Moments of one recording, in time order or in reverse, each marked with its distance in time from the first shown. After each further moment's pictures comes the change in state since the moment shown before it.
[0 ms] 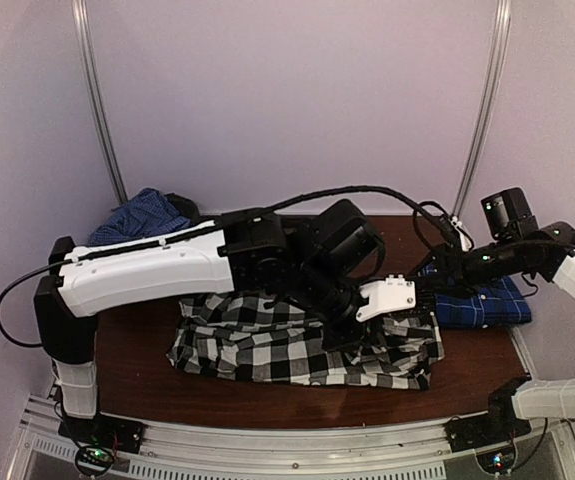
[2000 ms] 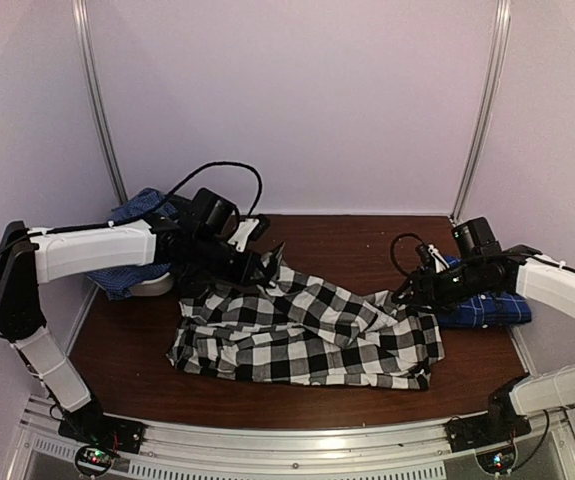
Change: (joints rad) left arm 0.591 -0.315 -0.767 0.481 0.103 -0.650; right arm -0.019 0.165 -0.232 0.299 0.056 -0.011
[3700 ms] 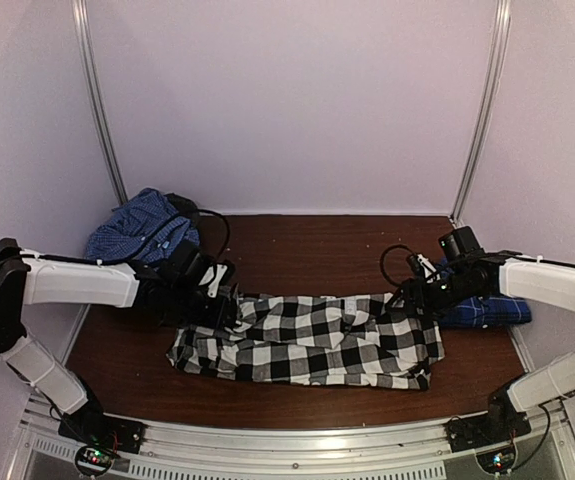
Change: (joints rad) left arm 0.014 -0.151 -0.424 0.133 -0.217 -0.101; right arm 0.000 0.141 -0.041 0.119 0.020 -0.051
